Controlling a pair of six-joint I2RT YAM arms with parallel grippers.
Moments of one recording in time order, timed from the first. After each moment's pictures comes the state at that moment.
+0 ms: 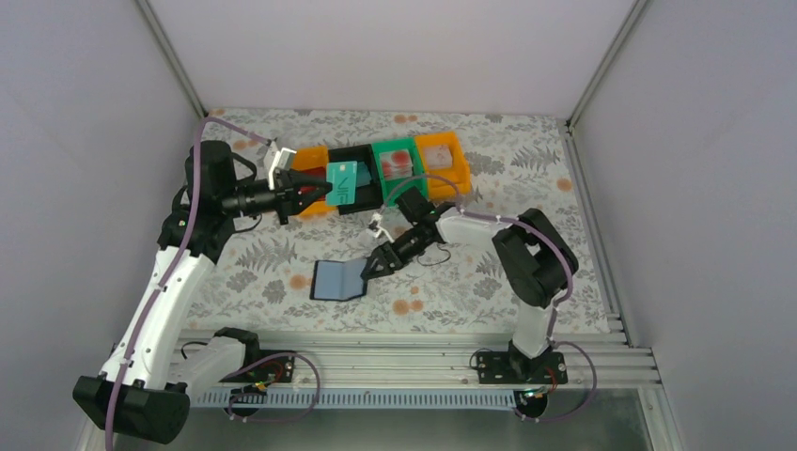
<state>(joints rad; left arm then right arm) -0.19 0.99 1.09 -0.44 1.00 -0.12 0.71 1.86 1.12 -0.44 -1.06 0.07</state>
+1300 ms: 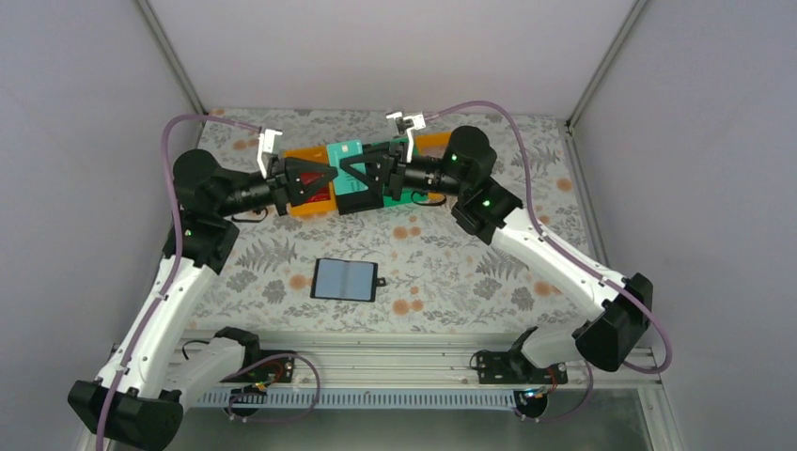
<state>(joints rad) -0.24 0.94 1.01 0.09 1.03 -0.72 0.77 1.38 1.32 0.22 -0.69 0.63</state>
